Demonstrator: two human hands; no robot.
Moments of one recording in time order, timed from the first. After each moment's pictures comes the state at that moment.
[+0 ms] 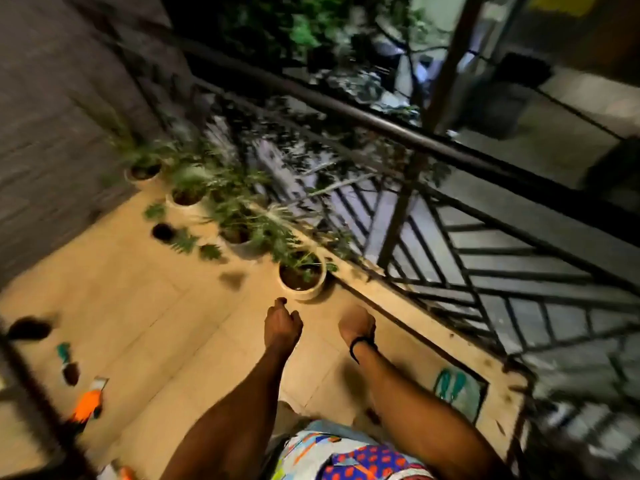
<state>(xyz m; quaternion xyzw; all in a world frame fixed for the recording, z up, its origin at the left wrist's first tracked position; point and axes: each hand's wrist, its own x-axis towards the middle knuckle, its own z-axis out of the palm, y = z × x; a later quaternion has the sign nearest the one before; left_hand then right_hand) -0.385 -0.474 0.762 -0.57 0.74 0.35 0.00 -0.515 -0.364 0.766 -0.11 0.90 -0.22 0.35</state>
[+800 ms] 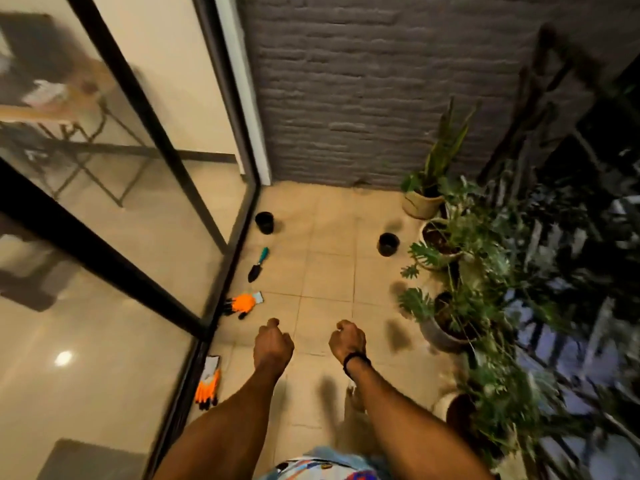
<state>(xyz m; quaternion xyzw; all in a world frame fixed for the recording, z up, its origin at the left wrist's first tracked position) 0.022 -0.744 0.738 -0.87 0.36 0.30 -0.14 -0.136 -0.801 0.762 -0.54 0.70 -0.05 0.46</state>
